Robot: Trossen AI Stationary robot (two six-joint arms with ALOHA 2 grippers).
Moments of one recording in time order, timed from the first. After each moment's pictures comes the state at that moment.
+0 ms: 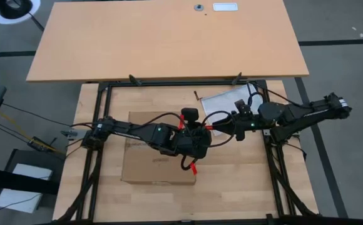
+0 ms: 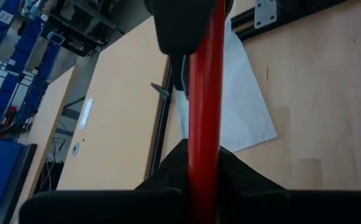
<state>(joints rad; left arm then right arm) -0.26 2.11 2.35 -1.02 -0.88 0.19 0.23 0.95 0.90 -0.11 0.22 0.92</state>
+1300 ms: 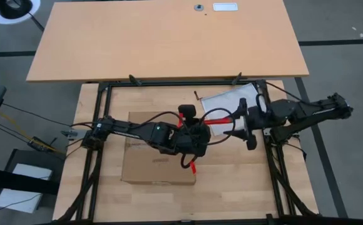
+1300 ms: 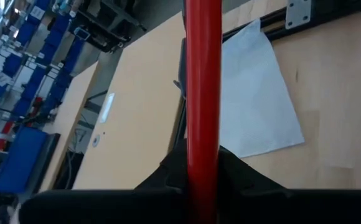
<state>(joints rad) -0.26 2.11 2.35 -1.03 -0.96 0.17 0.26 0.80 0.90 -0.23 0.20 0.03</state>
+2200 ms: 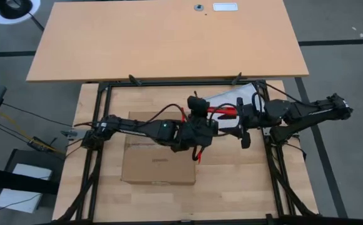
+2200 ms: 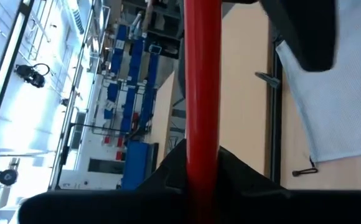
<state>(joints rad) -0.22 2.15 2.35 -0.69 -1.21 0.79 0.23 0.84 0.90 -0.21 0.22 0.15</state>
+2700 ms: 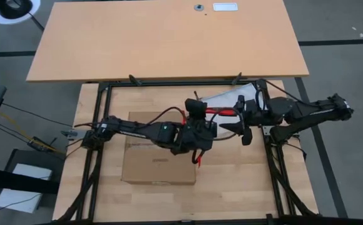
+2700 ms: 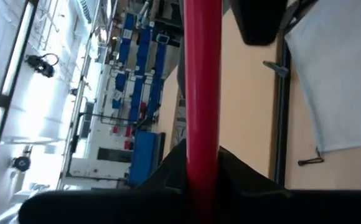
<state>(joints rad) -0.23 2.15 2.35 -0.73 -1.29 0.75 0.21 0.83 0.90 -0.14 0.23 0.21</state>
